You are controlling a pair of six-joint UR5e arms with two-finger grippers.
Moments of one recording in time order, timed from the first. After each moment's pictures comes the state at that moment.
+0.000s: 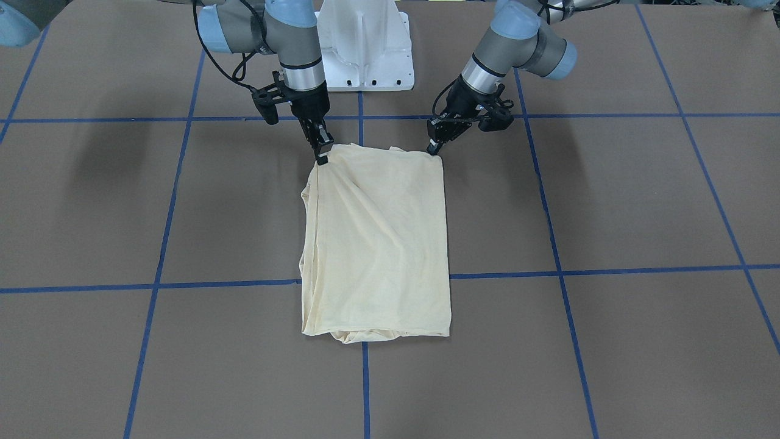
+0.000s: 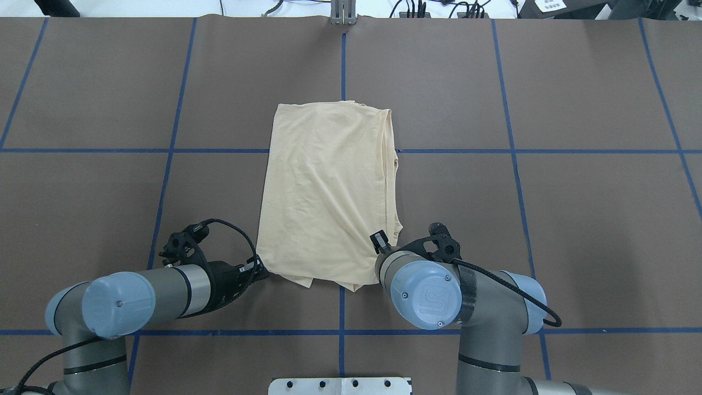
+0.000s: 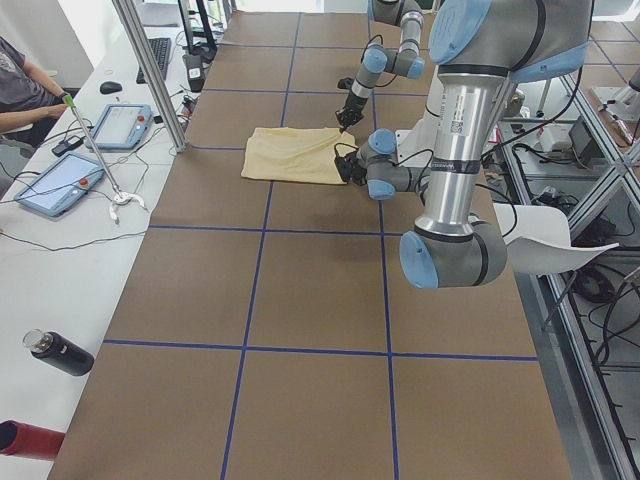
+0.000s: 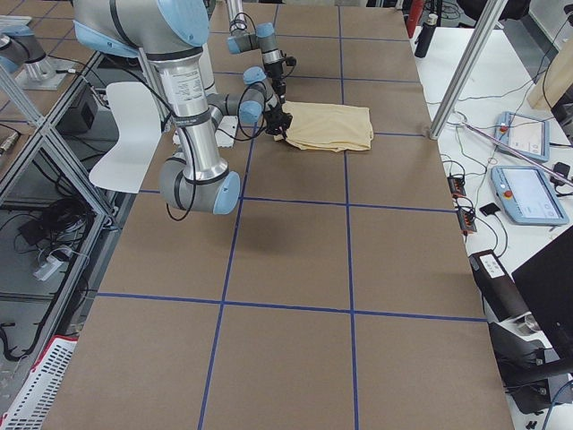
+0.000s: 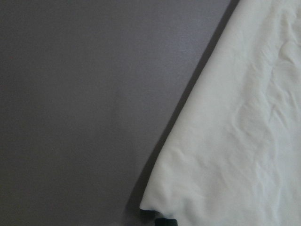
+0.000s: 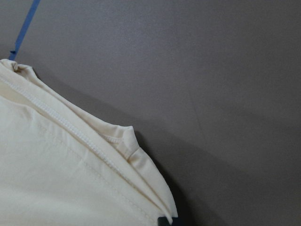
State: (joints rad) left arm -0.27 -1.77 -1.82 -2.38 -1.52 -1.93; right arm 0.23 -1.09 1.83 -1.42 1.39 2.50
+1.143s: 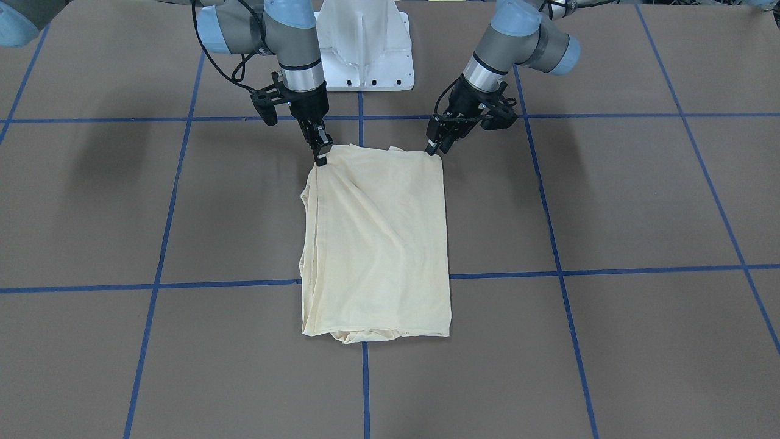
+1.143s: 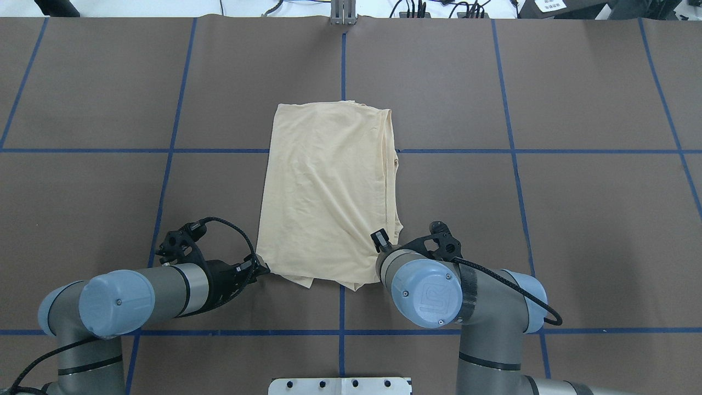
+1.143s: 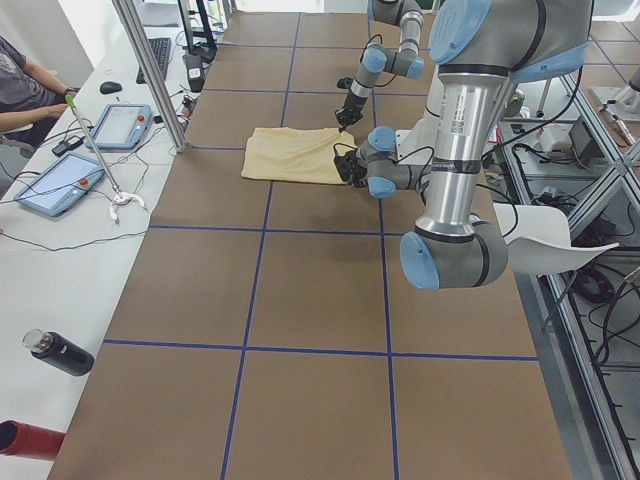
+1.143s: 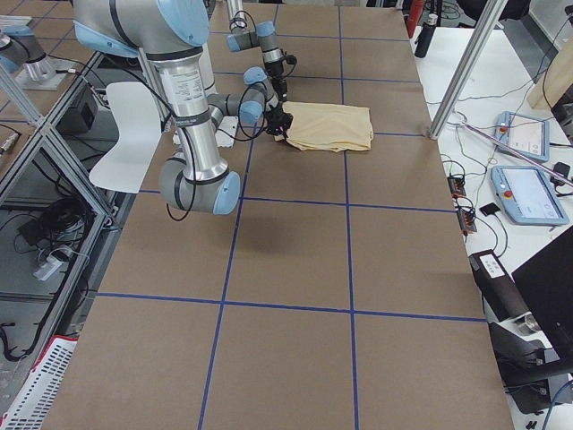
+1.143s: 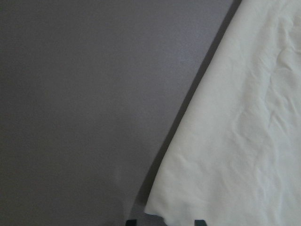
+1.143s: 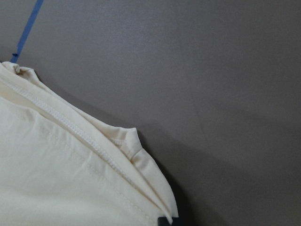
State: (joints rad) left arm -0.27 -1.77 -1.83 -2.32 -1.53 -1.92; right arm 0.24 -1.10 1.83 -1.42 1.39 2.50
